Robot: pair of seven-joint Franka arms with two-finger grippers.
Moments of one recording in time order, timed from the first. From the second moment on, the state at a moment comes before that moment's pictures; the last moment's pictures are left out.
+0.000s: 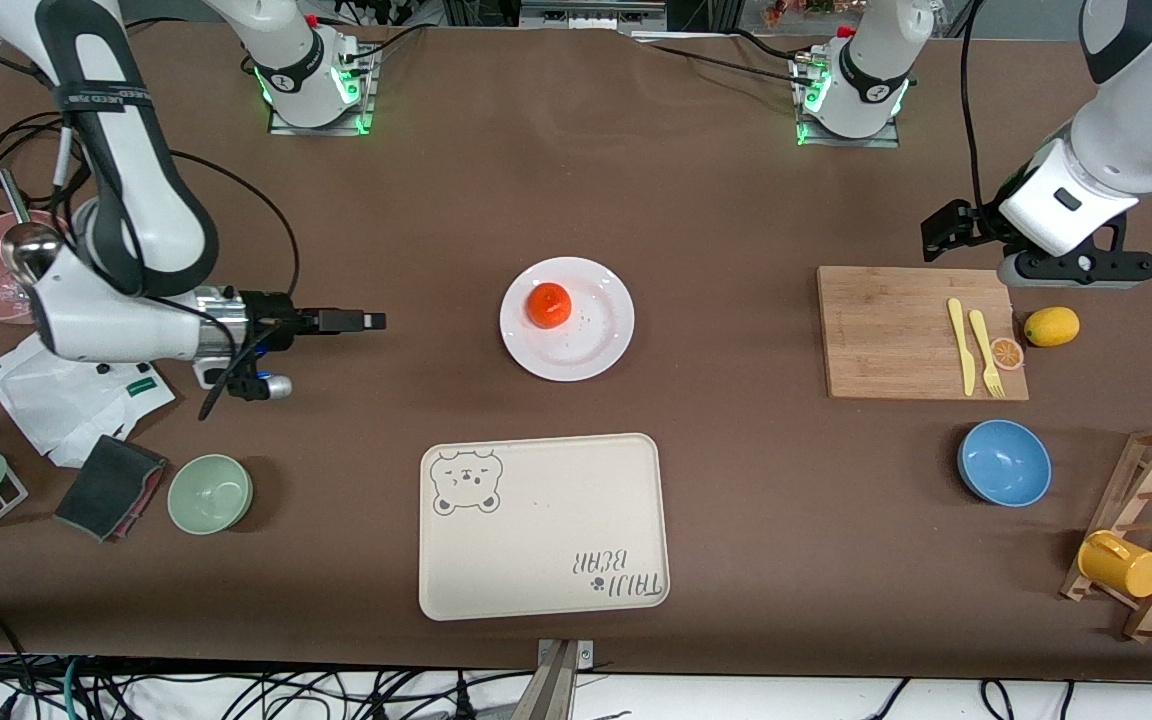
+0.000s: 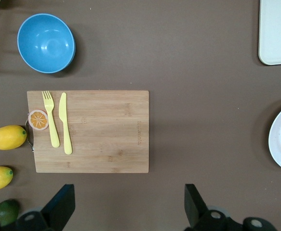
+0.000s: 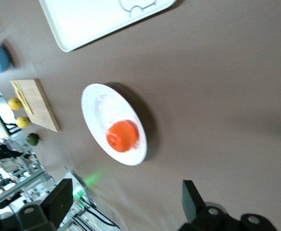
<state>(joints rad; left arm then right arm) -0.02 -0.04 -0.11 -1.79 -0.02 1.67 -0.13 0.05 0.36 0.11 -1.89 0.82 1.91 -0.14</state>
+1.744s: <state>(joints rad) -0.02 -0.03 -0.10 -1.78 -0.02 1.67 -0.13 0.16 0.56 0.21 -2.10 1.54 2.18 -0.90</state>
